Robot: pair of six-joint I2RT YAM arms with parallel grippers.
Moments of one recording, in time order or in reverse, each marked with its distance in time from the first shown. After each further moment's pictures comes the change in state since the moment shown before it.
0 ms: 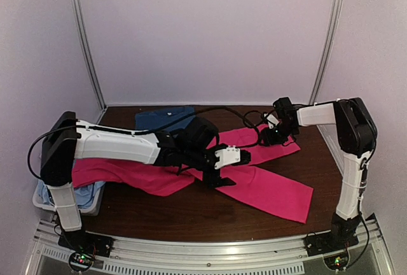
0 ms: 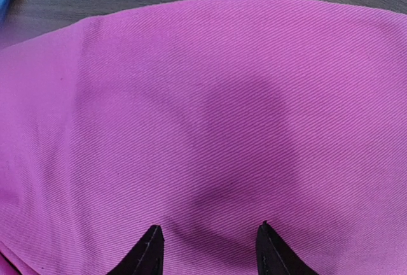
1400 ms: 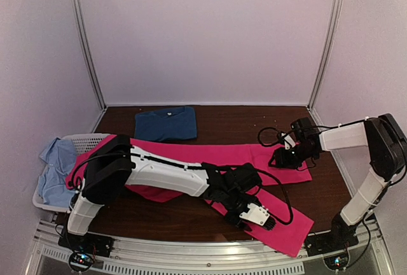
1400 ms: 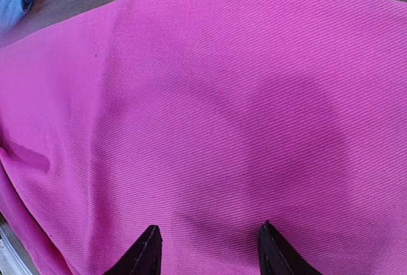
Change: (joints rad) left arm -0.250 0.418 0.349 -0.221 0.125 0.398; right arm 0.004 -0.407 -0.558 0.143 -0.114 0.225
